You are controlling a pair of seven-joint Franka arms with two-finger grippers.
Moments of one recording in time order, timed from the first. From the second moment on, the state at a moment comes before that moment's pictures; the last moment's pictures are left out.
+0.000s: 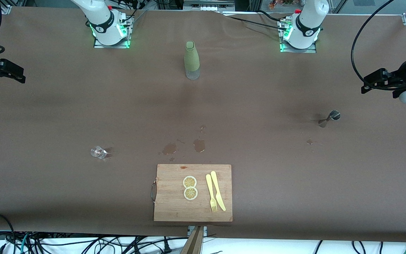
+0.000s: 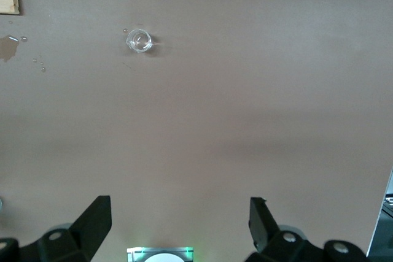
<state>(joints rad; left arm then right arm) -0.14 0.10 0.16 -1.46 -0.04 1.48 0.12 0.07 0.08 -0.08 -1.42 -0.09 1.41 -0.05</state>
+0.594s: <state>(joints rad) -0.14 0.10 0.16 -1.46 -0.04 1.48 0.12 0.07 0.09 -0.08 -1.43 -0.09 1.41 -0.05</state>
